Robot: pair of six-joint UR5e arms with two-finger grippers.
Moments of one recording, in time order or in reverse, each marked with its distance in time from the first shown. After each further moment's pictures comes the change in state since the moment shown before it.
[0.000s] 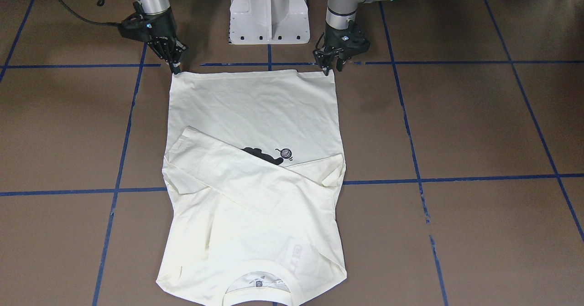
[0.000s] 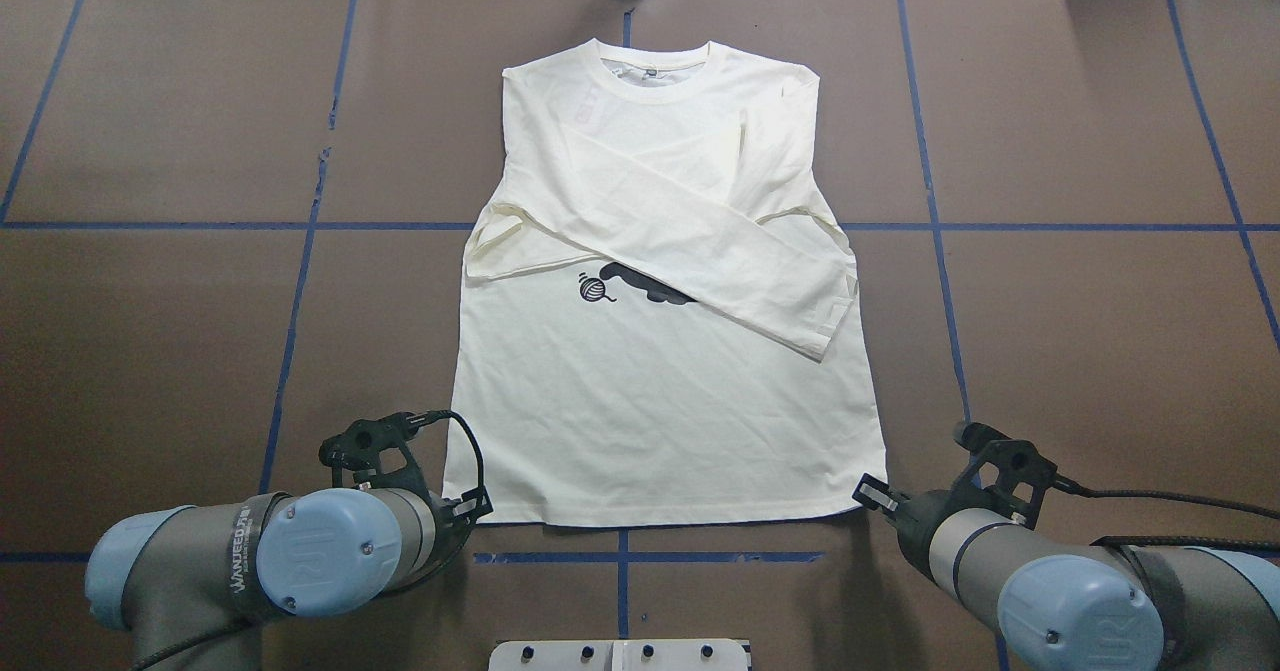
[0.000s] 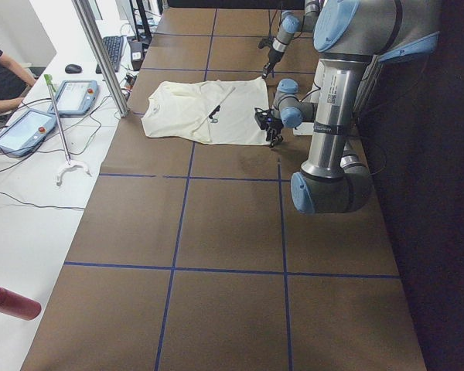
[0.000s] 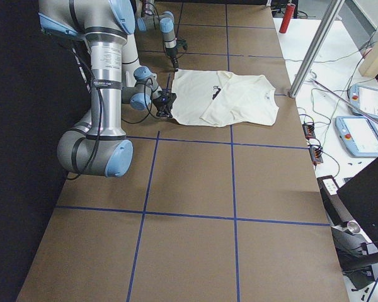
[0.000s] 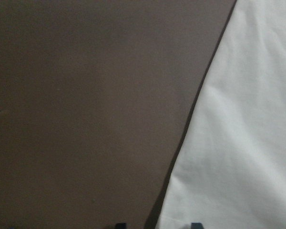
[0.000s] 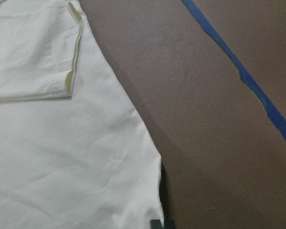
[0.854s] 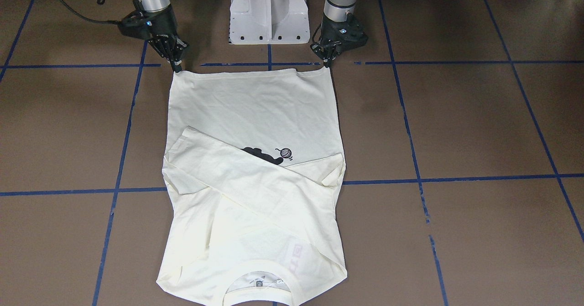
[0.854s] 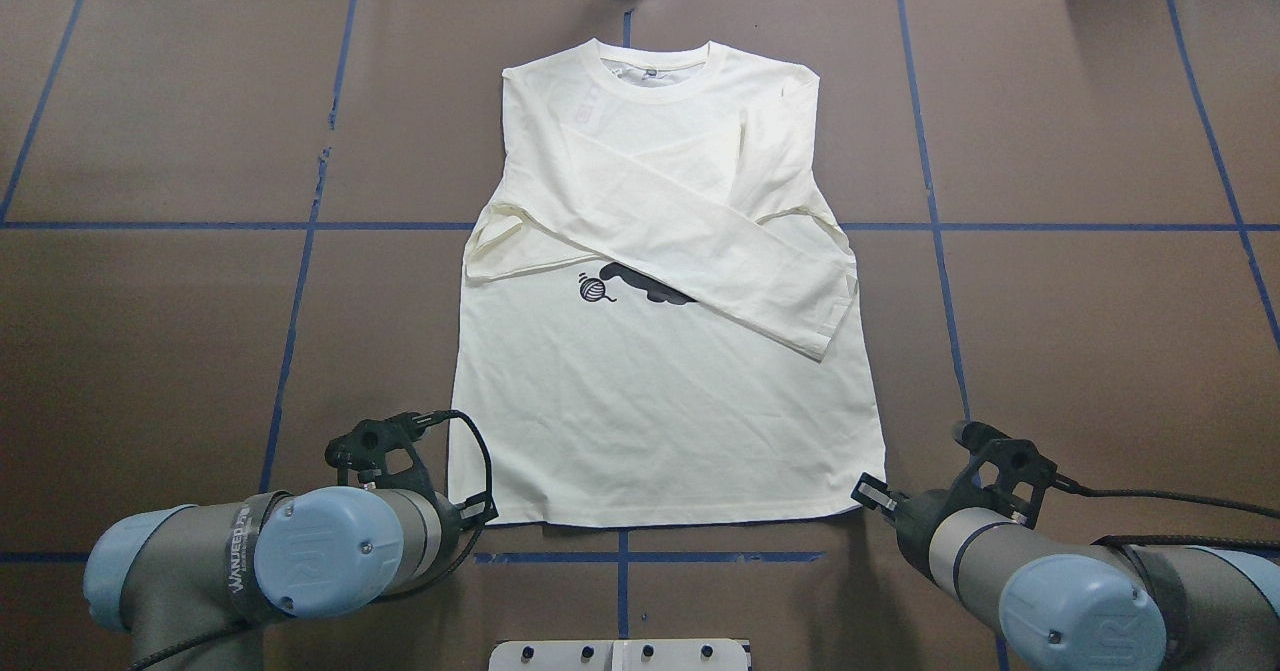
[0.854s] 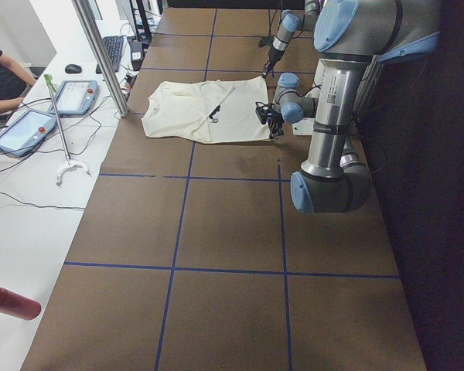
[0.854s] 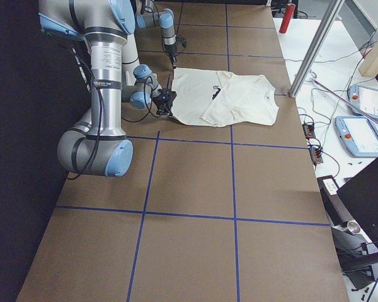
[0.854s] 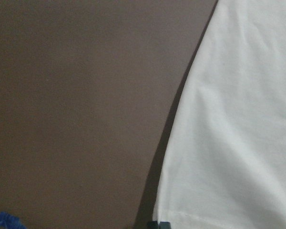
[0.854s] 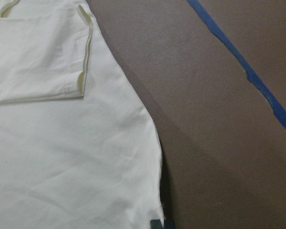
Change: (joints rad) left arm -0.008 0.009 -0.086 0.011 -0.038 0.002; right arm 0.002 -0.001 0.029 0.002 -0.001 0.000
